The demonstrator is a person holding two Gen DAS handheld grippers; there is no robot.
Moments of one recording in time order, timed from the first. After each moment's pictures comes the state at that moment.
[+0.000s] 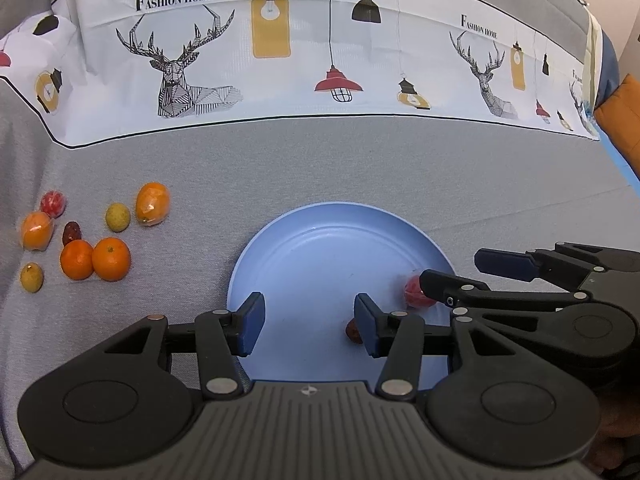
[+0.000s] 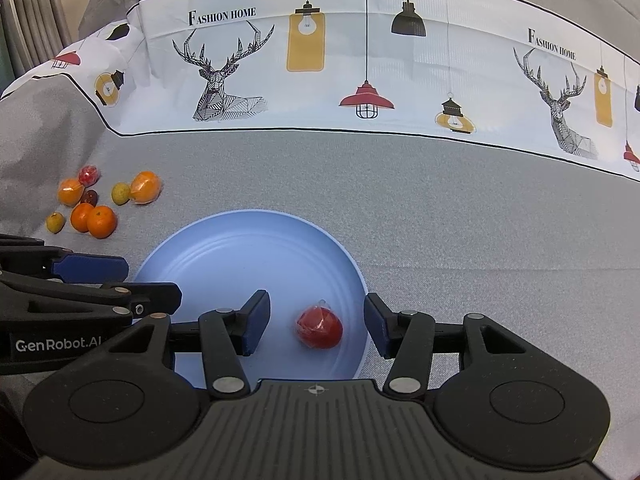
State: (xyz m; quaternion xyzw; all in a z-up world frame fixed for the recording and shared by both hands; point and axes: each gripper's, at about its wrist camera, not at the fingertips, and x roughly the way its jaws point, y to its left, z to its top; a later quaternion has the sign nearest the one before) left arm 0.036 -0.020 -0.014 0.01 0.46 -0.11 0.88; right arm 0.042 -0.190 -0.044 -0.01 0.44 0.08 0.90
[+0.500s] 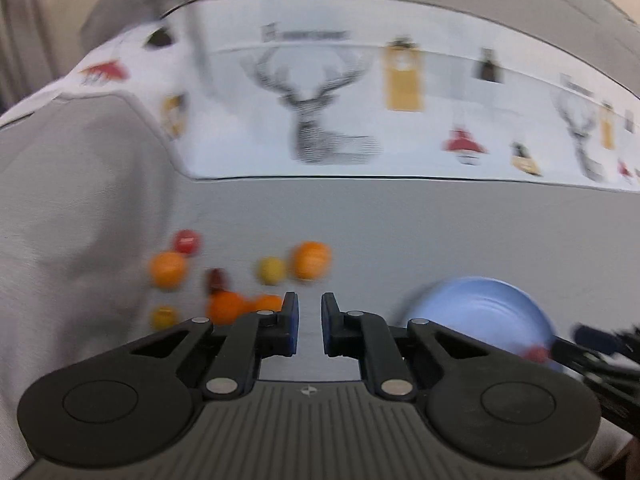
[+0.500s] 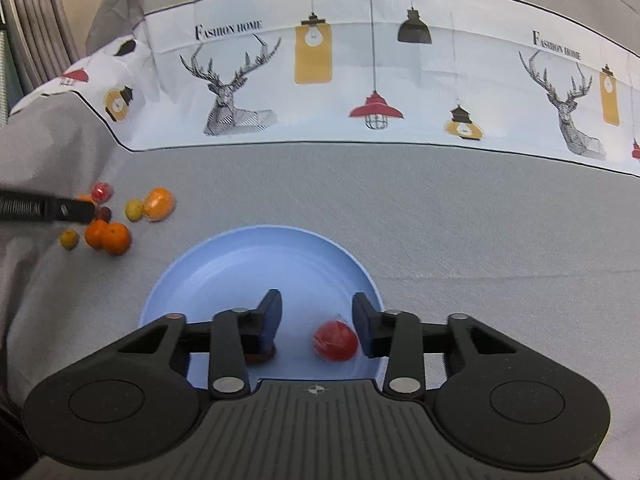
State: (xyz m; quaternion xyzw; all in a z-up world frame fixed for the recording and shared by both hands) left arm 0.081 0.083 0.023 0.00 0.45 0.02 0.89; right arm 0.044 -0.188 -0.037 0.01 0.42 0.10 0.90
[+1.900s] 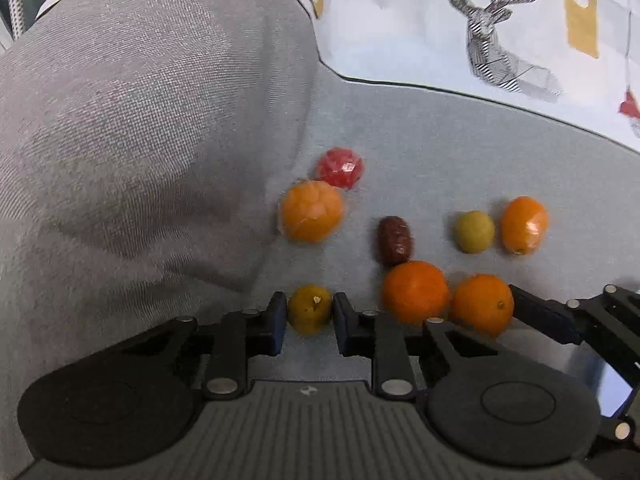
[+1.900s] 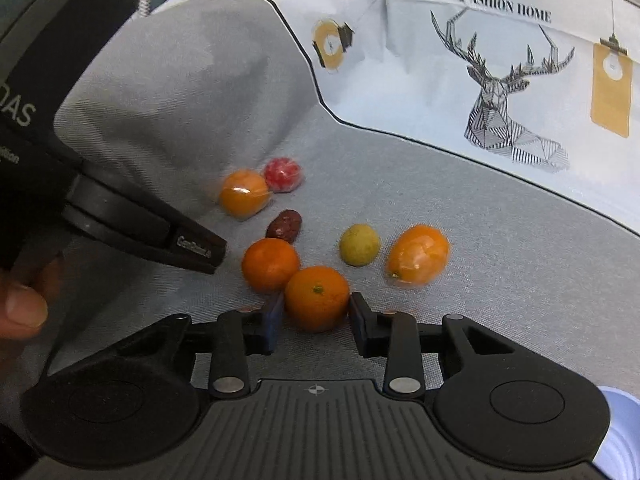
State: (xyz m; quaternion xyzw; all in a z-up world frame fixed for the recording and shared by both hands) left arm 0.138 0.169 -0.052 0.00 0.55 0.14 0.82; right arm 0.131 0.022 -0.093 -0.06 0.41 0.34 0.85
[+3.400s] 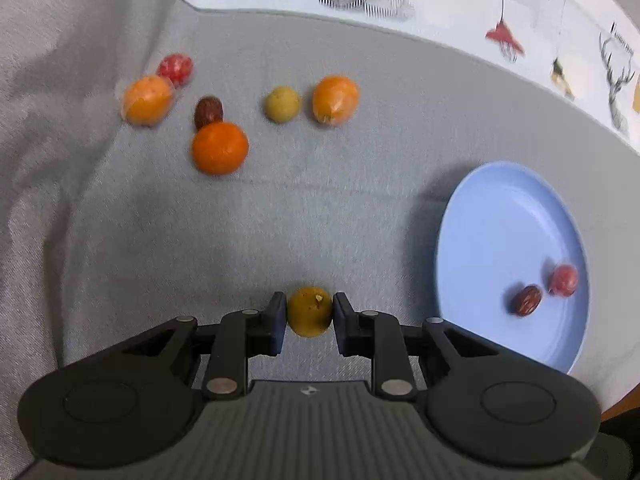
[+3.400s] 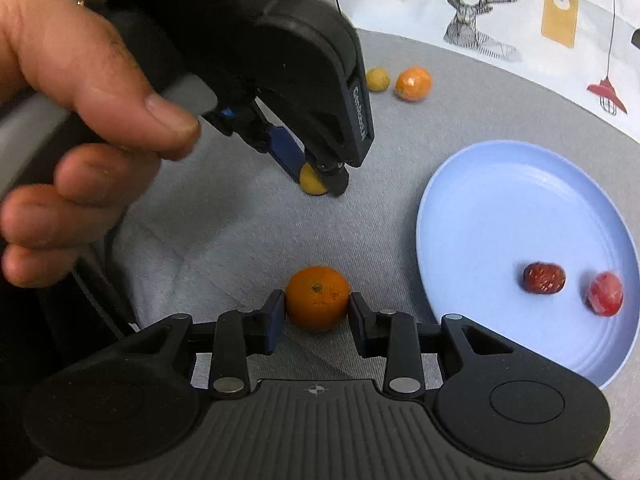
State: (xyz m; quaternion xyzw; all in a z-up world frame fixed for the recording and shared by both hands) left arm 0.078 0.096 -0.052 -0.06 0.59 0.00 0.81; right arm -0.011 -0.053 -0.071 -0.09 0.48 0.32 0.81
